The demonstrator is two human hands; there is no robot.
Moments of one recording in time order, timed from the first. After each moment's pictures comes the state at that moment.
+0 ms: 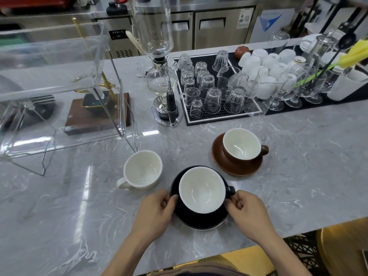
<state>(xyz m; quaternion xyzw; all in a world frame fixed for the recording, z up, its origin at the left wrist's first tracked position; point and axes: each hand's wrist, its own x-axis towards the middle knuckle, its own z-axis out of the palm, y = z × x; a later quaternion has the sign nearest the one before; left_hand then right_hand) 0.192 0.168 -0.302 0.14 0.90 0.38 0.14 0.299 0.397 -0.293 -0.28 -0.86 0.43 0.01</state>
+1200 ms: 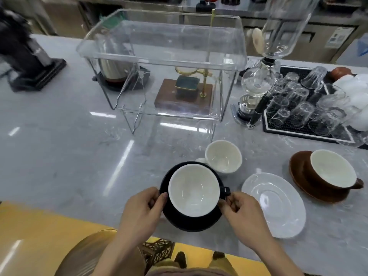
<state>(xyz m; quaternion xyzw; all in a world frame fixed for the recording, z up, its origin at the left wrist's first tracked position) 0.230 -0.010 -0.275 -0.02 0.91 0.41 0.03 0.247 0.246 -0.275 -0.12 -0.88 0.46 -0.05</state>
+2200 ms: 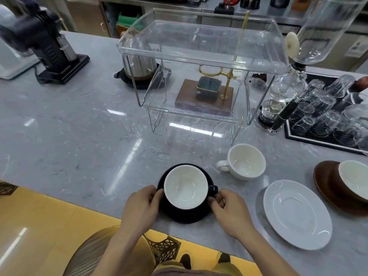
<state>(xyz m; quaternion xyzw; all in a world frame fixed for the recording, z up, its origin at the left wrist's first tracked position) 0.222 -0.066 -0.308 -0.08 0.93 0.35 0.02 0.218 0.175 -0.305 -0.07 -0.91 0.38 -0.11</state>
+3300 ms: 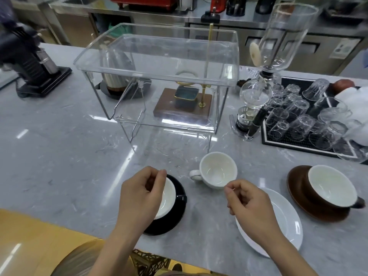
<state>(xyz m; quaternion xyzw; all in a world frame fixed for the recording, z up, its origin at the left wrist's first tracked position) 0.193 0.023 -0.232 -0.08 0.86 0.49 -0.12 0.215 0.268 -0.238 -0.05 -0.84 0.53 0.01</state>
